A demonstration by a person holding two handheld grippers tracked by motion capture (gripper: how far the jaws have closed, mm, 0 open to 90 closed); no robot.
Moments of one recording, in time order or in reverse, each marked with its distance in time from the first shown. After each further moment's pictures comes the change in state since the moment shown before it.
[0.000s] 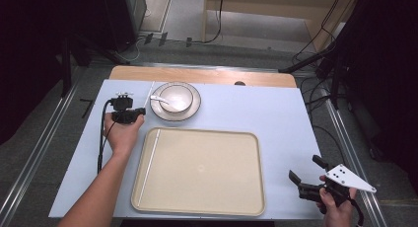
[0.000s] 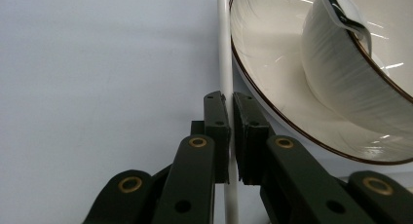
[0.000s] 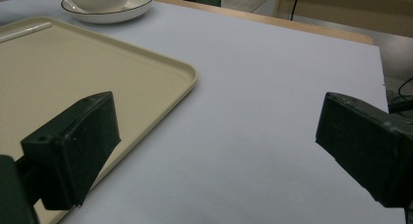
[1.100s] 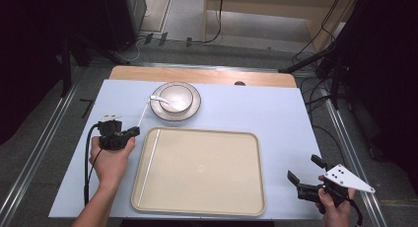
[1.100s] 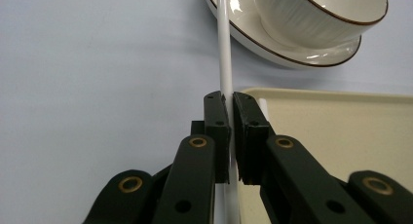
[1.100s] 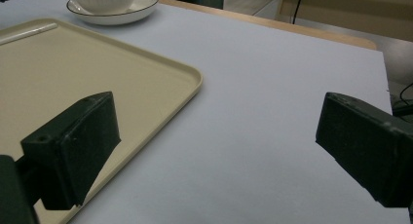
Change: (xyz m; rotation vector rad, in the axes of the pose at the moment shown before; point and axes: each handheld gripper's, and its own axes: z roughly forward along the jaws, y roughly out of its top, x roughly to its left) left arm -0.005 -0.058 -0.067 -0.029 -0.063 -0.019; right arm 0.005 0.003 0.000 -0.004 0.006 -0.014
